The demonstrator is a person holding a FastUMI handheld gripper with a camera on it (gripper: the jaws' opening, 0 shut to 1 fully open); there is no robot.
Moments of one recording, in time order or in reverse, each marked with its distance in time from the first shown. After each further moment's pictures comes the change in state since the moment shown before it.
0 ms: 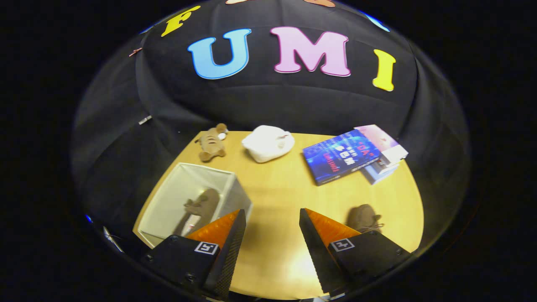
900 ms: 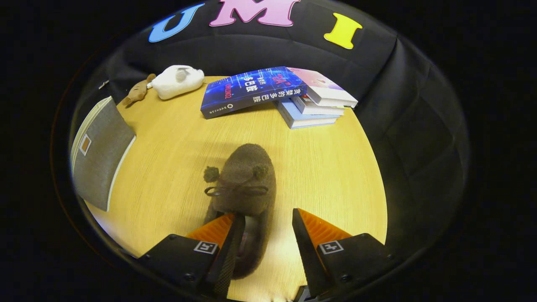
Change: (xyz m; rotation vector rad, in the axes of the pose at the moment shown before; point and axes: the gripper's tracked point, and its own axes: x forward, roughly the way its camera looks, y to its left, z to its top) arm 0.072 -0.231 -0.146 -0.085 0.232 -0.192
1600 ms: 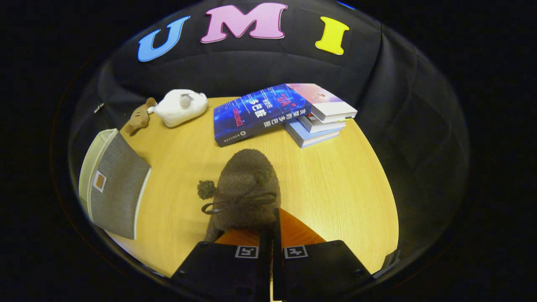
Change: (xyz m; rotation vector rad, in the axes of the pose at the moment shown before) arm -0.057 0.053 0.056 0.156 -0.097 0.037
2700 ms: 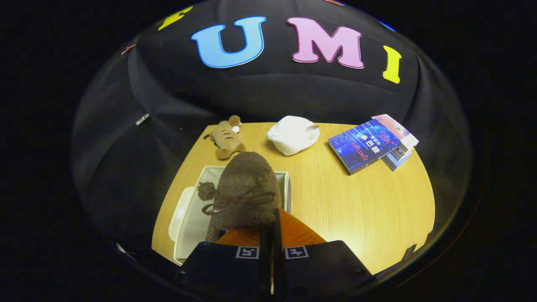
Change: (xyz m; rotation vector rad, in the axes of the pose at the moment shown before) arm -0.073 0.339 0.061 -0.033 -0.011 0.160
